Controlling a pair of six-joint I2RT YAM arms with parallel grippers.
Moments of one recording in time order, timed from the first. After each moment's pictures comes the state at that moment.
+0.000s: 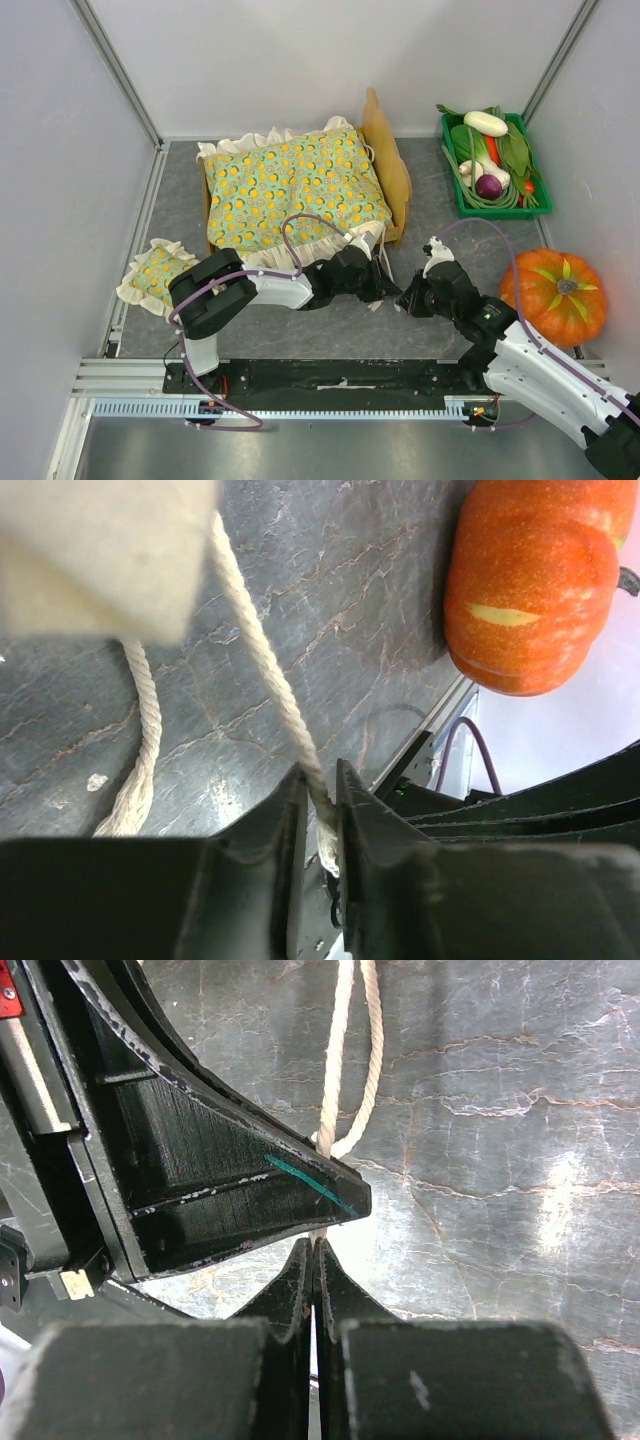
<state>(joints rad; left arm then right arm) -1.05 1.84 0.91 0.43 0.14 -1.17 0.67 0.68 0.42 -0.46 0.01 0.68</state>
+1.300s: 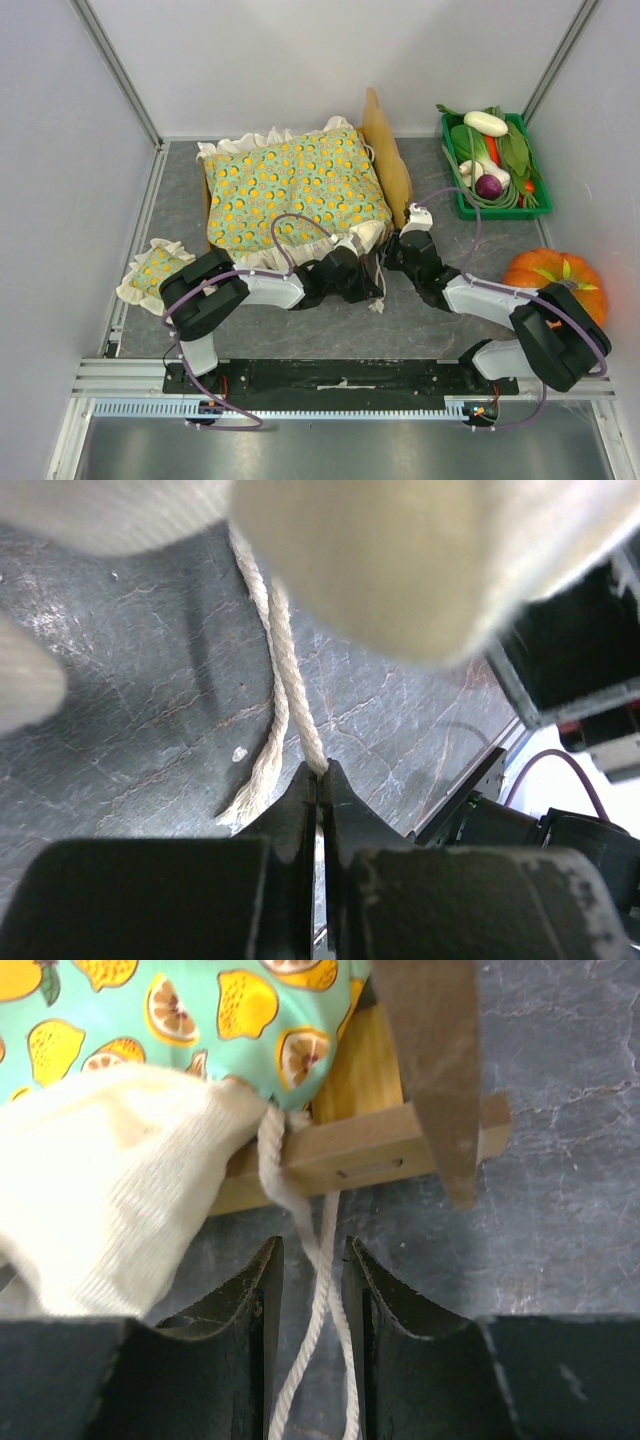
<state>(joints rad) -1.02 1.80 0.84 0.34 0.08 -1.11 0.60 1.32 0.48 0.33 0.25 0.55</state>
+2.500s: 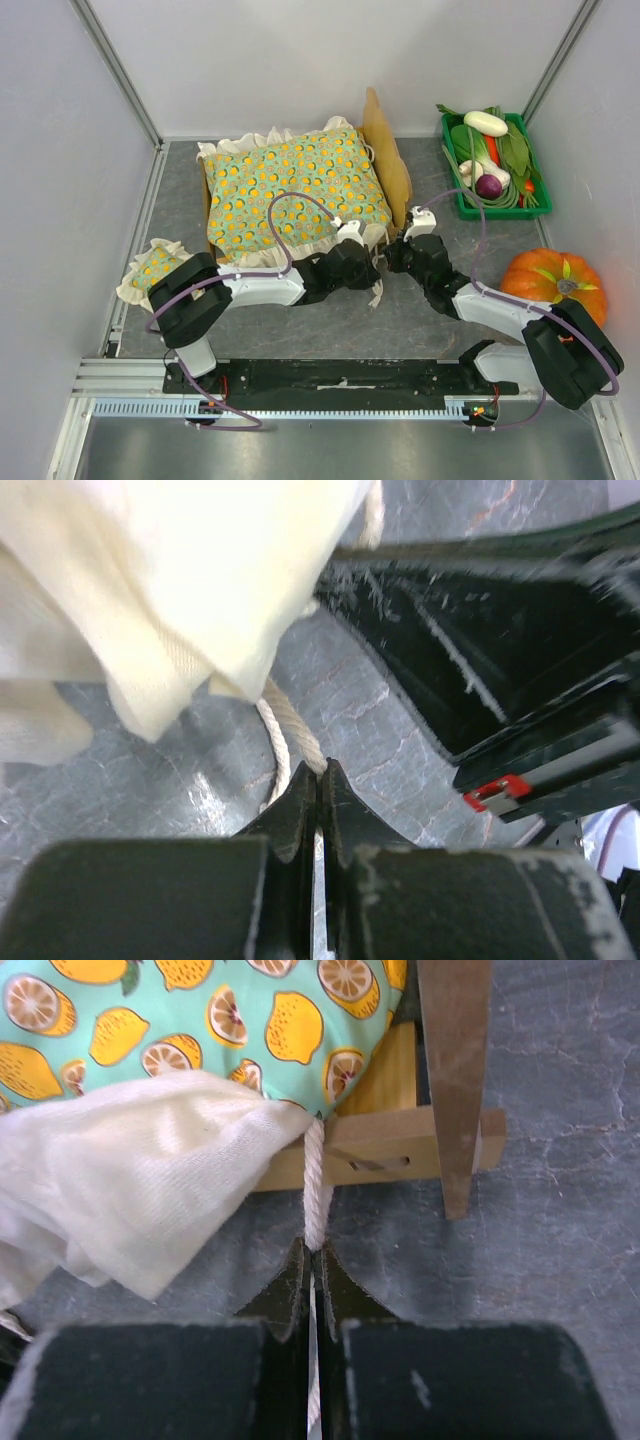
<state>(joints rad) -1.05 1.73 0.93 0.18 -0.15 -0.89 0.56 1.24 0.41 0.43 0.16 0.43</state>
